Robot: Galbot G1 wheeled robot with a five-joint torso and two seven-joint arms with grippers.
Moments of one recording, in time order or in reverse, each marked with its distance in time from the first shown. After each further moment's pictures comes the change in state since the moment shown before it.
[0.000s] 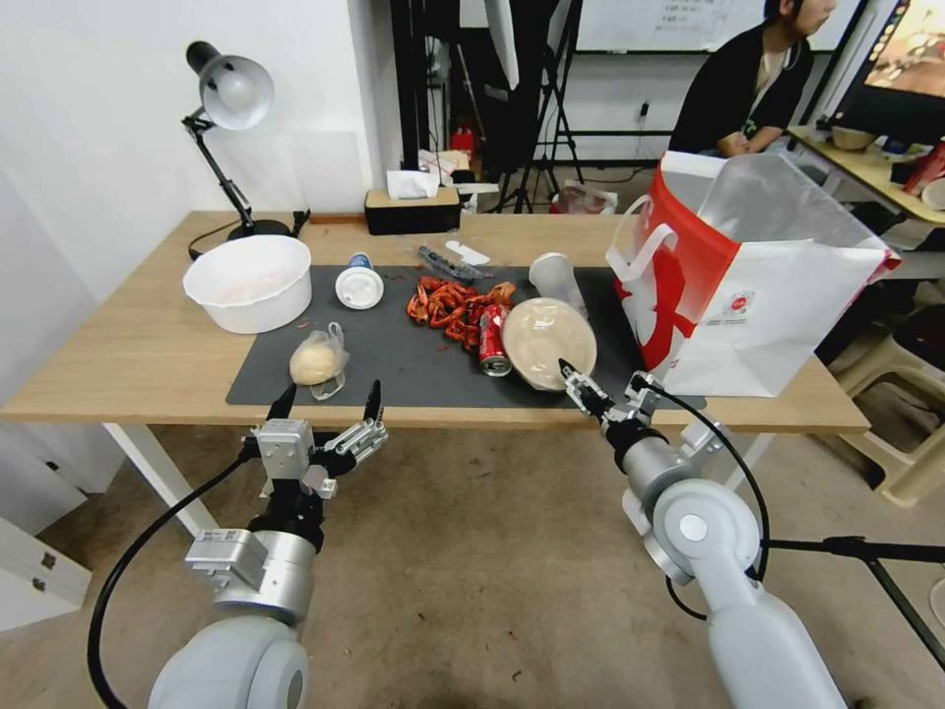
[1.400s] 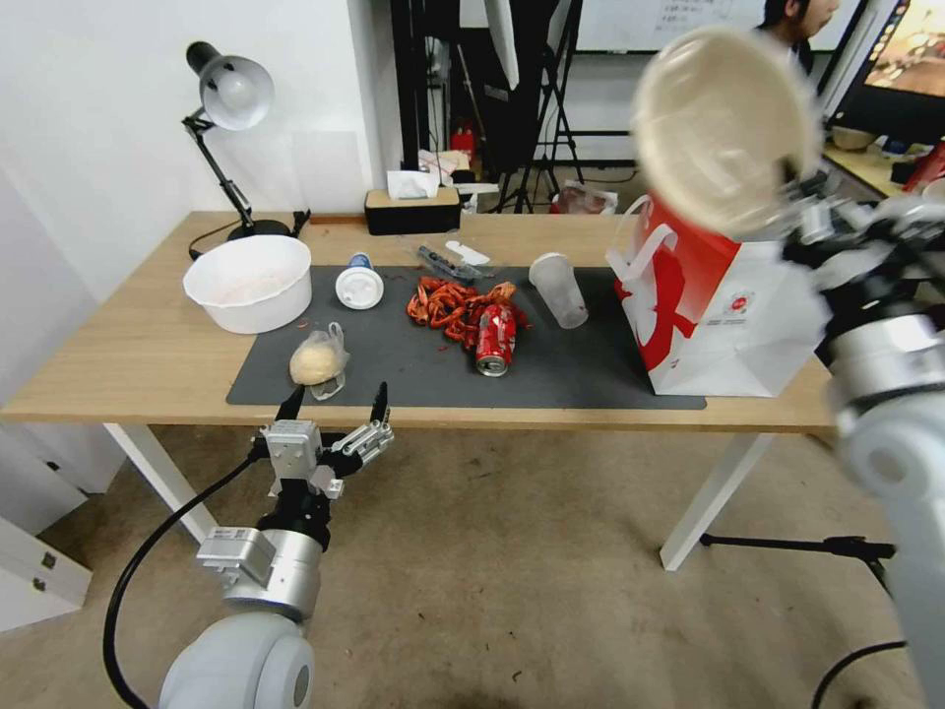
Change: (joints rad) left arm -0.009 0.002 0.004 0.027 -0.007 -0.018 0.007; right arm 0.164 -0.342 0.395 0.118 -0.451 0.154 -0.231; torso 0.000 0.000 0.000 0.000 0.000
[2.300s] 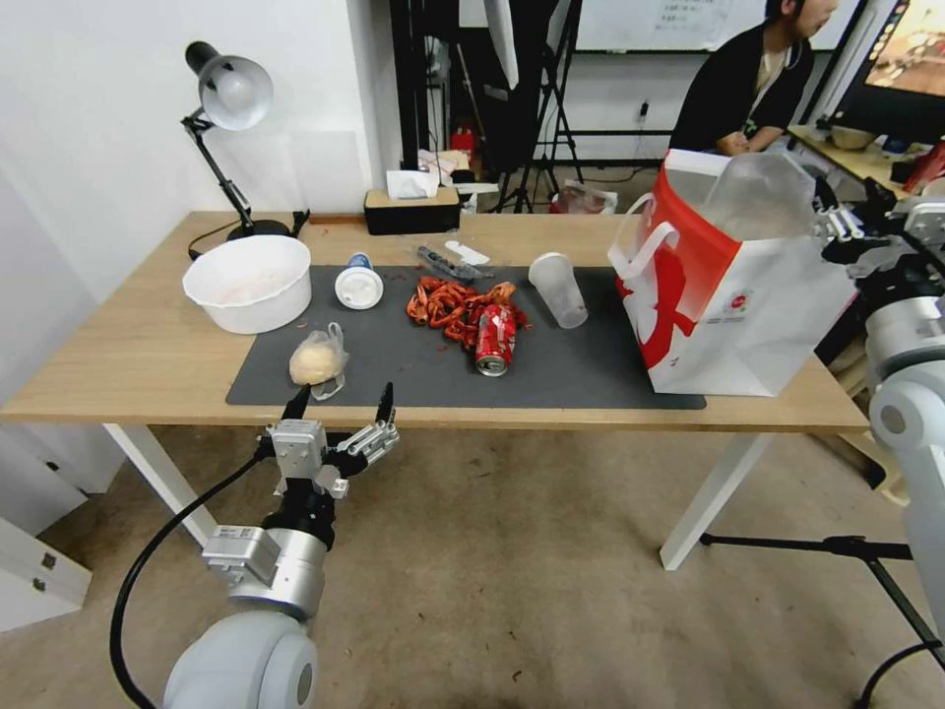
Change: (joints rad) left arm -0.004 -0.002 0.003 0.004 0.004 0.003 0.013; right arm 0.048 -0.037 -0.043 -0.130 -0.011 -0.048 0.054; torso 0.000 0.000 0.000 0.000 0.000
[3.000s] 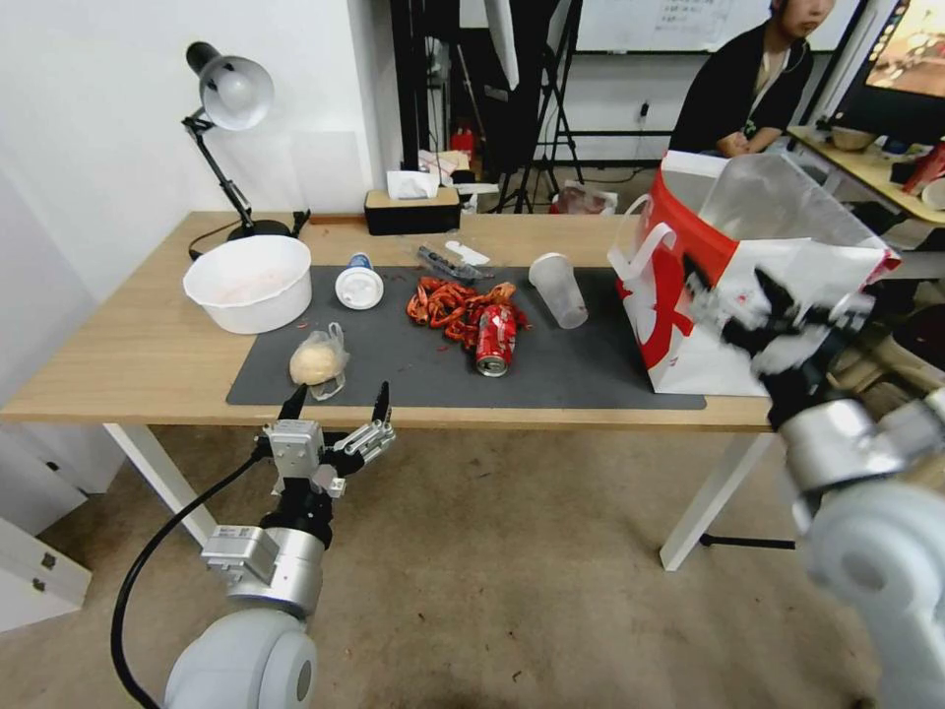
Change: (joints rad) left arm -0.008 0.007 -0.009 0.022 -0.006 -0.024 -0.011; right arm -0.463 0.199 -0.094 0.363 0.066 0.092 0.019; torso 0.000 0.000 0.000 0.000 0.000
